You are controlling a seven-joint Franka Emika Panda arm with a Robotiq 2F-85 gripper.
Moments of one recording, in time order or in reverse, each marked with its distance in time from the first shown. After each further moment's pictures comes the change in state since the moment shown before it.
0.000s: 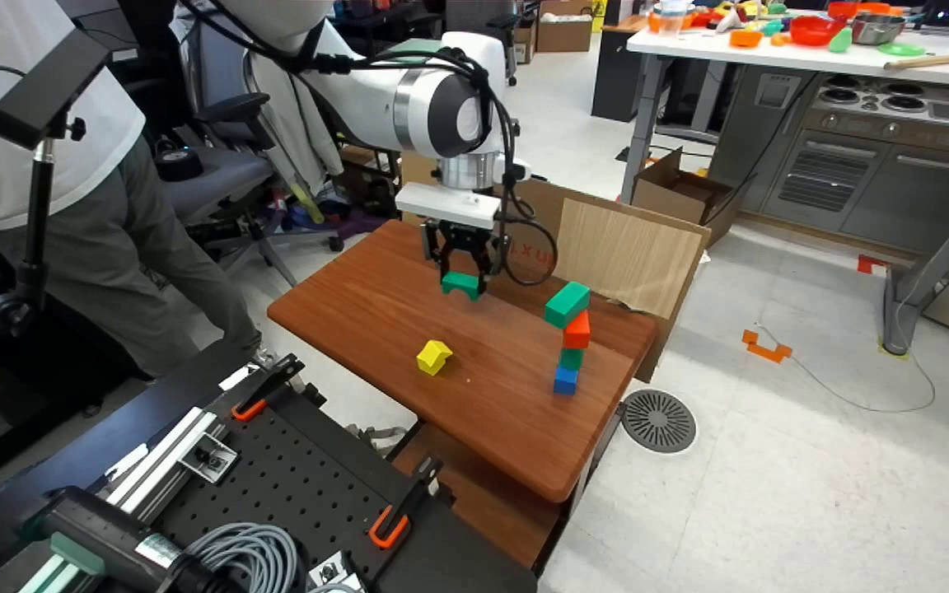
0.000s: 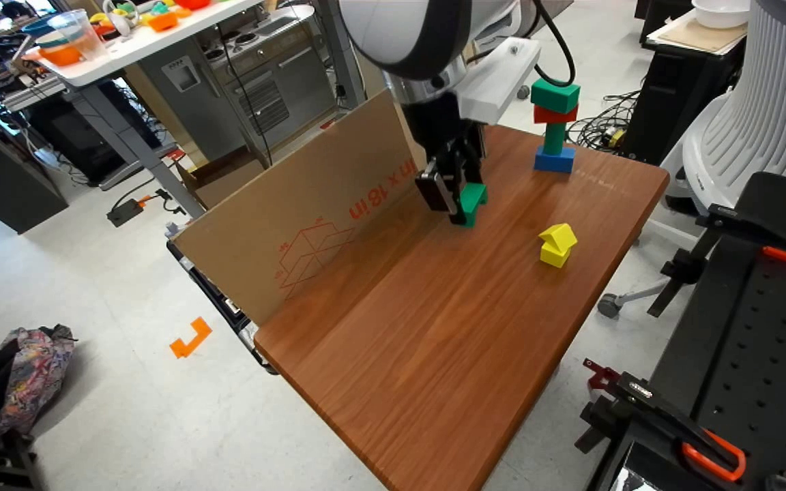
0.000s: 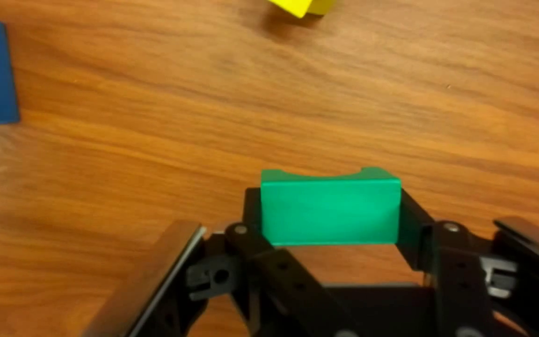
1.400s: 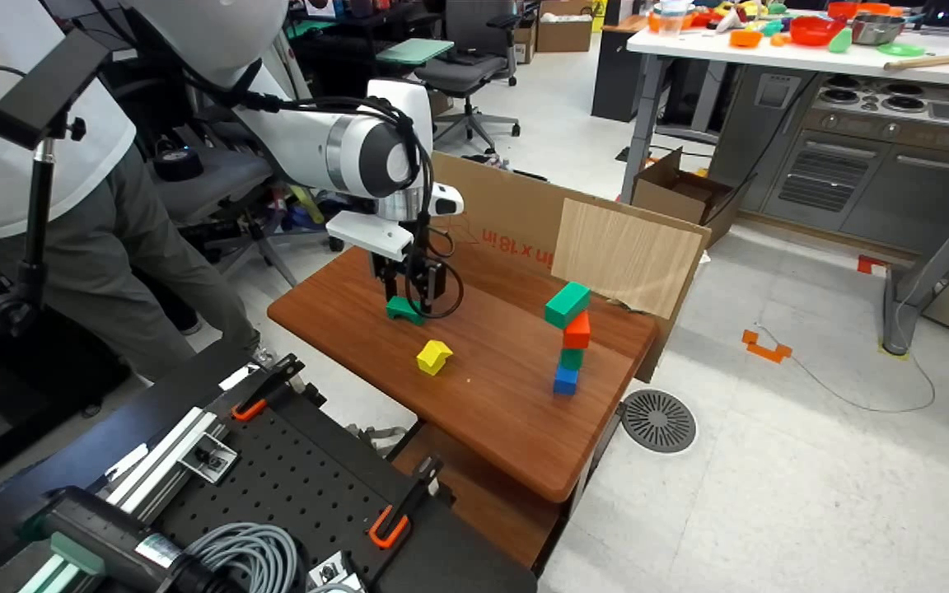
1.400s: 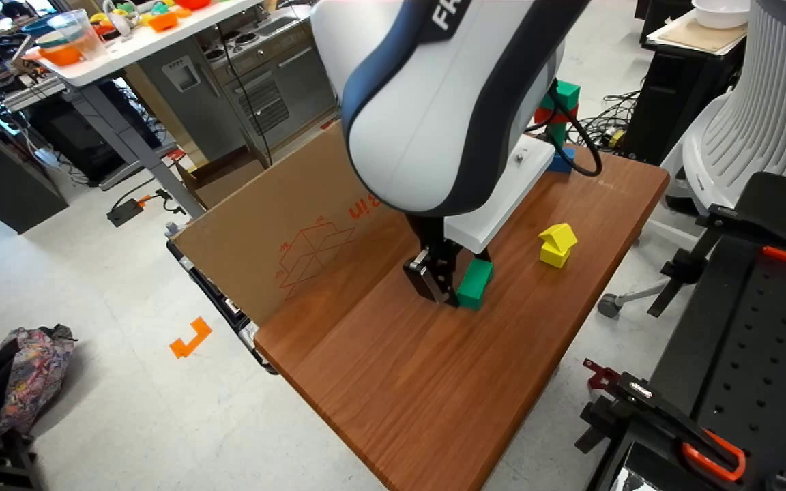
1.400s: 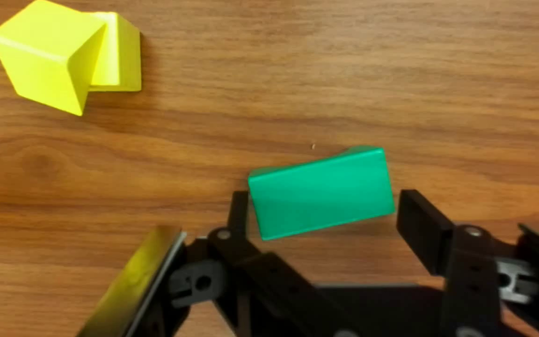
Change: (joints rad) arm 0.124 -0.014 0.005 -0.182 0.019 0.174 0.304
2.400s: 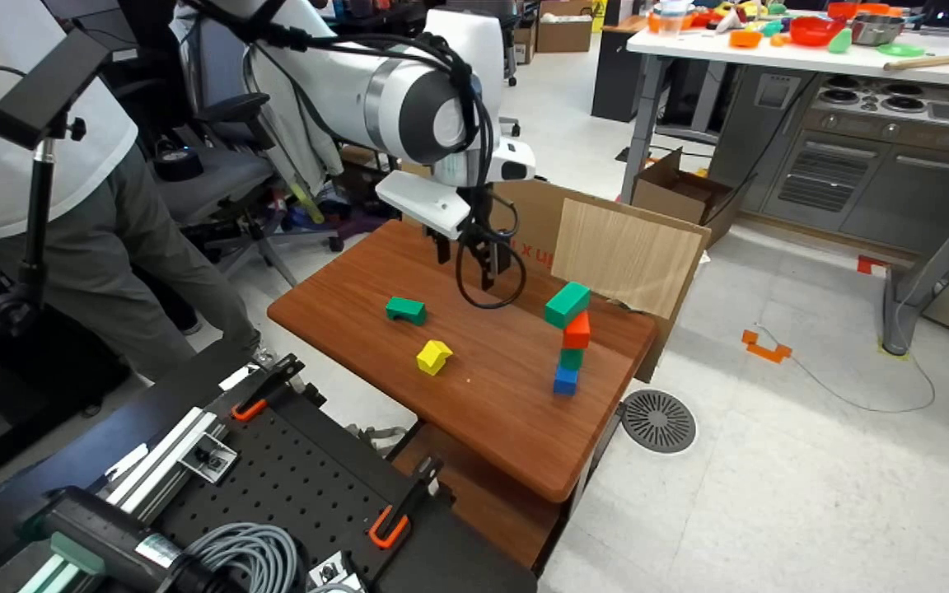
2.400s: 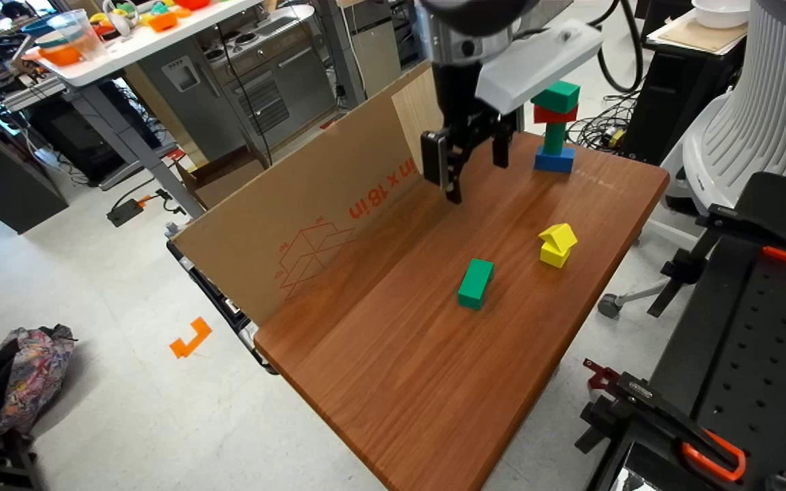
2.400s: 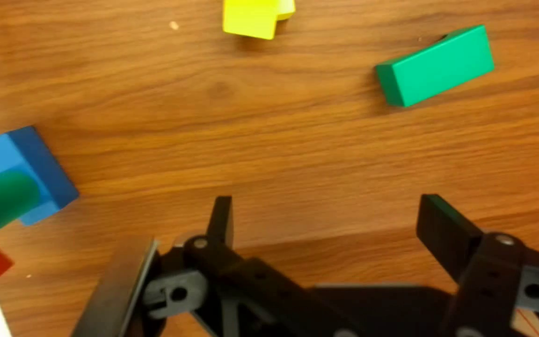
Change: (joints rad) arm -0.160 -0.175 -0.025 -0.066 0.084 0.044 -0.084
